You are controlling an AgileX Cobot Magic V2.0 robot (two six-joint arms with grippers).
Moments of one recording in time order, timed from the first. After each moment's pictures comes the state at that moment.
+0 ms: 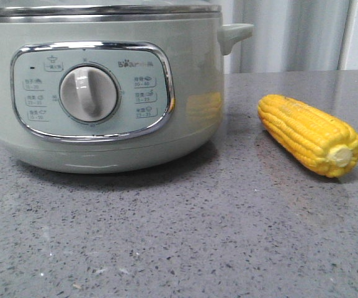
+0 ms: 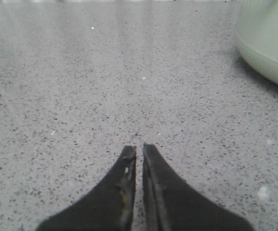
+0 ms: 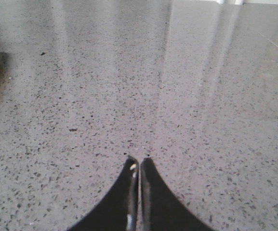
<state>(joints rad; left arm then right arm) -0.04 -0.01 0.00 0.00 0.33 0.01 -0.12 -0.01 0.01 -0.14 0.31 0.01</state>
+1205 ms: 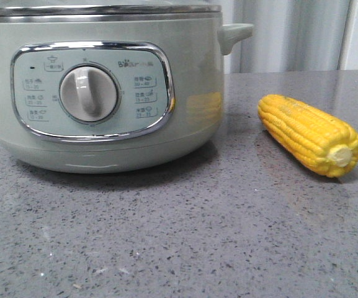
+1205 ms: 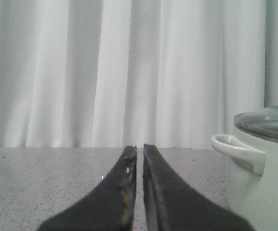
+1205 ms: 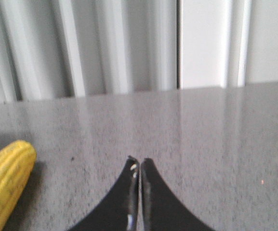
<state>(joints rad) -0.04 -0.01 0.00 -0.04 -0.19 0.01 -0.12 -0.01 0.01 -0.01 -0.02 0.01</state>
